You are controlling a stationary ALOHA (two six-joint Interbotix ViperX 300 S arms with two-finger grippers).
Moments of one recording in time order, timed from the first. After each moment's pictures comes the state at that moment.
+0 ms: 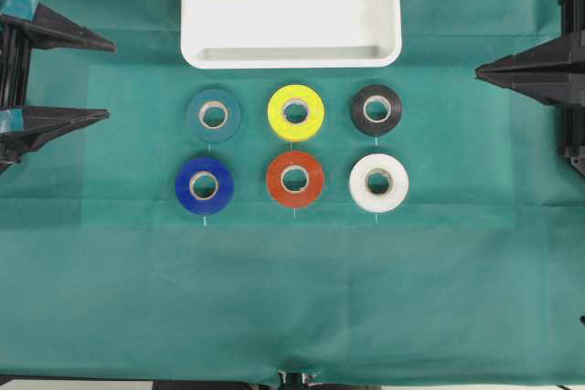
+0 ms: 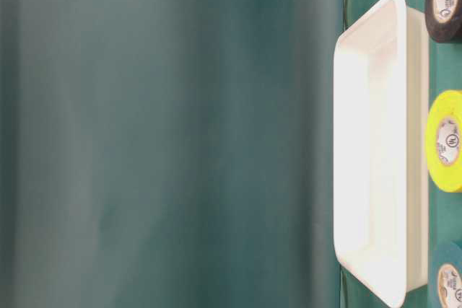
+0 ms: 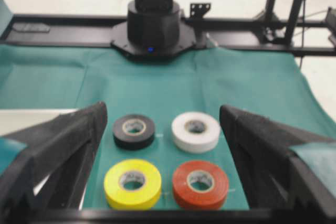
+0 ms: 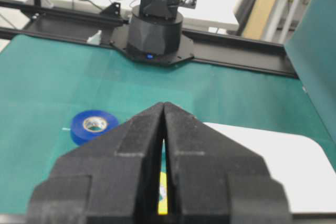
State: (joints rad) left arm -0.03 -0.96 1.16 -0.01 -0.21 -0.01; right arm 0.00 -0.96 1.15 0.00 -0.20 0.00
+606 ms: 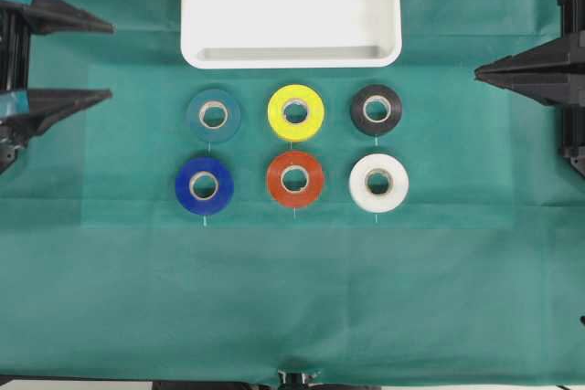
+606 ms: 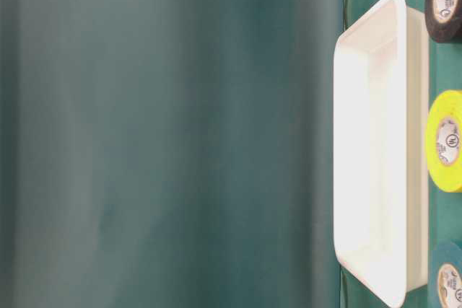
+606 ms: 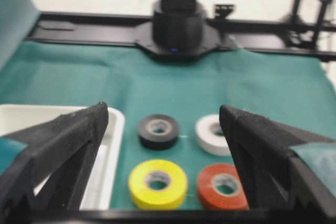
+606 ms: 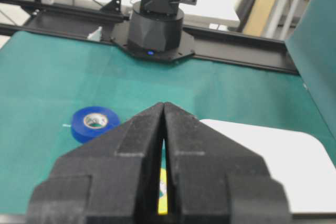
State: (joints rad) left arm 0.06 -0.96 1.16 -0.01 -0.21 -0.01; right arm 0.00 -0.95 1.15 0.00 -0.19 0.00
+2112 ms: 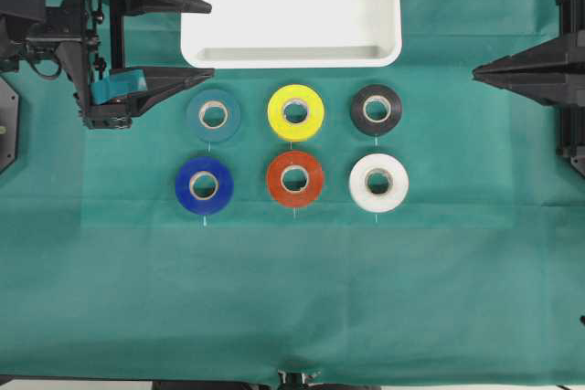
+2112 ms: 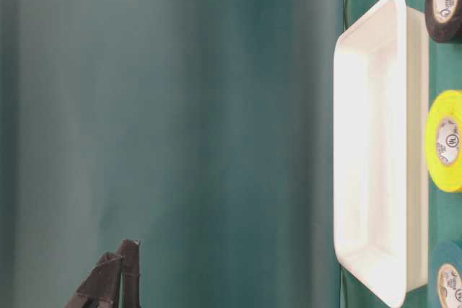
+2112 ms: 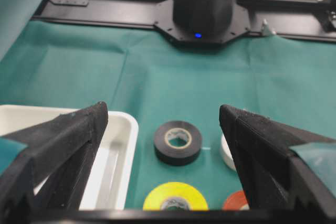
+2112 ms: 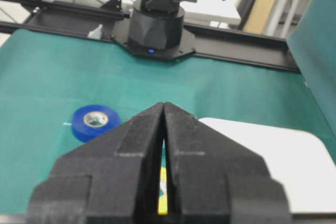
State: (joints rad) left arm 0.08 -0.55 0.91 -0.01 -0.25 0.00; right arm 0.00 -0.95 1.14 0.00 -0.18 0.00
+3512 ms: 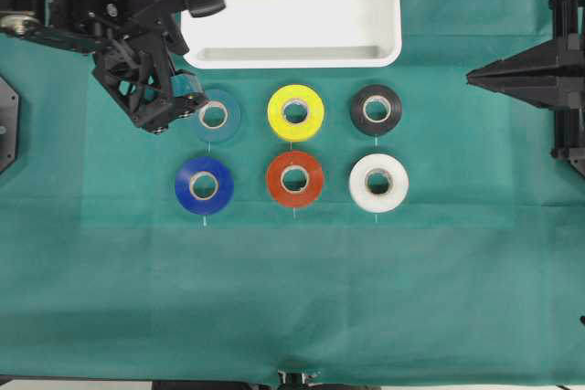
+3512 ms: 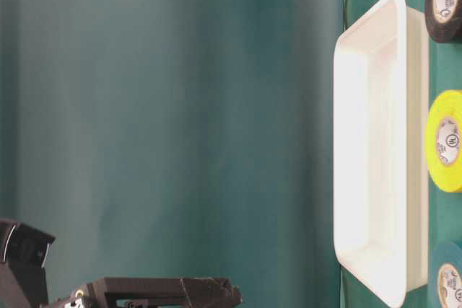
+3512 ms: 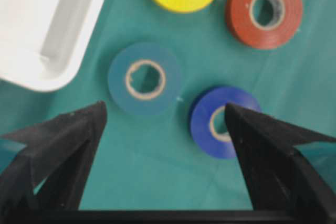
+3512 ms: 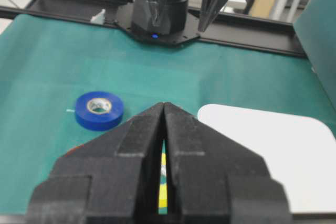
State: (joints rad) left arm 0.08 -0.28 0.41 -0.02 0.94 -0.35; right arm 0.00 -0.93 1.14 0.00 -0.15 0.01
